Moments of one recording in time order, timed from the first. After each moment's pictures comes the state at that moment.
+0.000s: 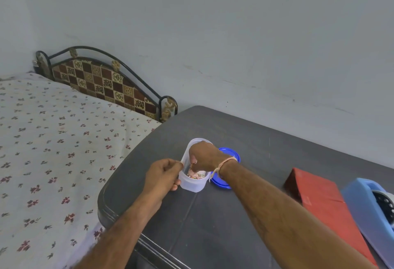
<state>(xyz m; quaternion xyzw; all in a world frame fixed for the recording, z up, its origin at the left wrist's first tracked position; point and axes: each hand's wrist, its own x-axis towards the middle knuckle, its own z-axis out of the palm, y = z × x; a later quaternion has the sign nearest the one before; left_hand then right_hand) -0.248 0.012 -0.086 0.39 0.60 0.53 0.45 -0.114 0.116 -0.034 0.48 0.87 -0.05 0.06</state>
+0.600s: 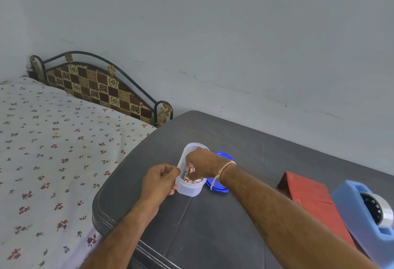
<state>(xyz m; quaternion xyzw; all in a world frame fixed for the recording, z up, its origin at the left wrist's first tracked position) -0.241 0.012 -0.089 0.40 0.61 0.54 0.42 -0.104 0.110 -0.033 0.45 0.89 -0.04 0.08</state>
